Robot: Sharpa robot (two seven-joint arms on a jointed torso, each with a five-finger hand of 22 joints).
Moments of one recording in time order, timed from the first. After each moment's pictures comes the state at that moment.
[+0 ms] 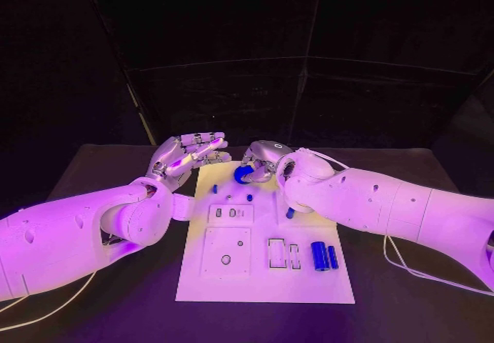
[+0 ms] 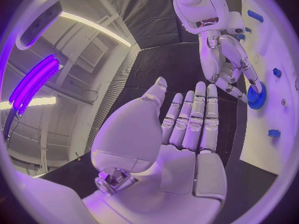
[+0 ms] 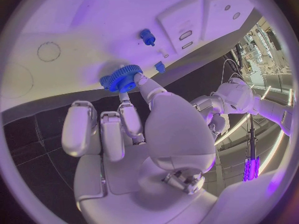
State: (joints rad) left arm 1.25 -0.88 -0.11 1.61 0.05 -0.33 0.60; left_hand 1.35 0.03 0.05 0.03 0.05 0.86 0.22 0.12 0.07 0.92 0.20 0.10 0.07 1.02 0.15 0.20 0.15 0.18 0.82 0.25 0.30 0.13; right arm 1.25 -0.39 -0.04 1.17 -1.49 -0.32 -0.25; right_hand 1.27 -0.06 0.31 -0.06 0.21 0.98 0.14 0.19 0.03 1.38 0.04 1.31 1.25 1.47 -0.04 1.51 1.31 0.09 1.44 0.06 1.38 1.13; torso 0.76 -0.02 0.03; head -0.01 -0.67
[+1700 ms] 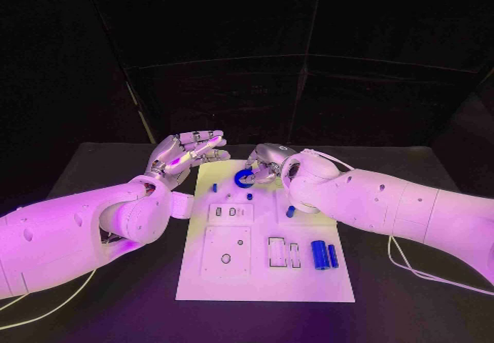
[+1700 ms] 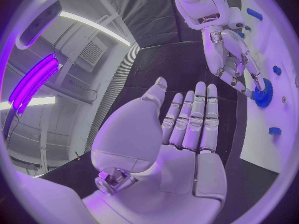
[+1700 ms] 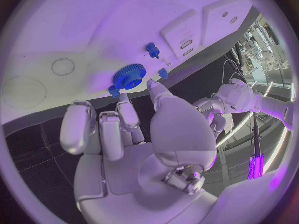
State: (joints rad) left arm 1.25 -0.88 -0.11 1.61 0.06 -0.32 0.59; left_hand 1.35 0.03 0.05 0.03 0.05 0.86 0.22 0.12 0.07 0.92 0.20 0.10 0.07 1.02 0.15 0.20 0.15 0.18 0.82 0.25 0.30 0.13; right arm 1.24 -0.43 -0.04 1.19 -1.46 -0.29 -0.26; right_hand 1.10 -0.09 0.14 0.09 0.30 0.89 0.16 0.11 0.07 1.34 0.07 1.27 1.22 1.47 -0.01 1.51 1.31 0.09 1.44 0.09 1.37 1.11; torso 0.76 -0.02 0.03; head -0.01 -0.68
